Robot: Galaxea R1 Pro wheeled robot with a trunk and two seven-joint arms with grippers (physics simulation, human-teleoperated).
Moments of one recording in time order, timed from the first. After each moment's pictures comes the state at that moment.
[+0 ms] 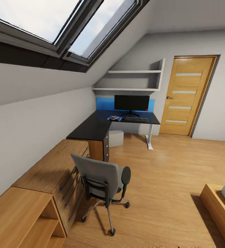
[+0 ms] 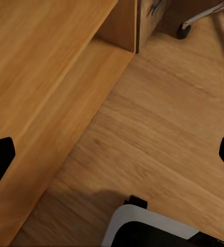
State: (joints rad) left arm 0.05 0.00 0.08 -0.40 0.20 -0.41 0.20; right arm -0.26 -0.04 1.10 -0.02 -0.84 -0.93 -0.28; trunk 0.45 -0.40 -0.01
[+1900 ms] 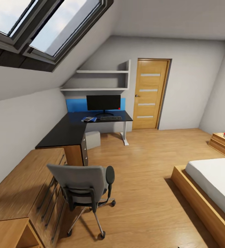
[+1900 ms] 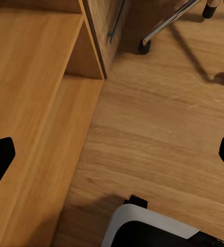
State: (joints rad) left arm 0.05 0.00 0.08 -0.40 0.20 -0.41 0.20; right arm -0.26 -0.04 1.09 -0.02 -0.84 -0.93 -0.28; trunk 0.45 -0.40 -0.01
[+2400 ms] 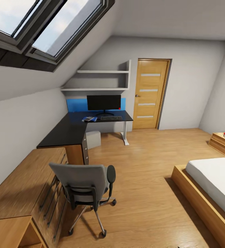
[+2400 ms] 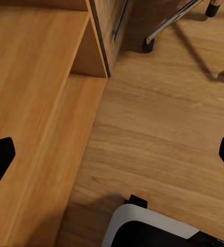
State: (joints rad) left arm 0.05 0.00 0.08 -0.40 0.20 -0.41 0.20; right arm -0.26 -0.04 1.09 -0.02 -0.84 -0.93 -0.28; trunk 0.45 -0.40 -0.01
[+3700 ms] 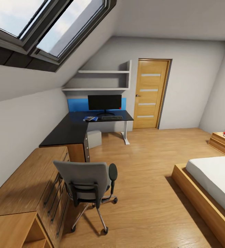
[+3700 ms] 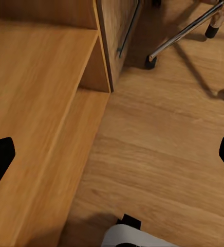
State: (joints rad) left arm 0.05 -0.01 0.08 -0.43 0.21 -0.45 0.20; right arm -0.26 -0.04 1.09 -0.02 -0.84 -0.90 -0.28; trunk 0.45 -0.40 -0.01
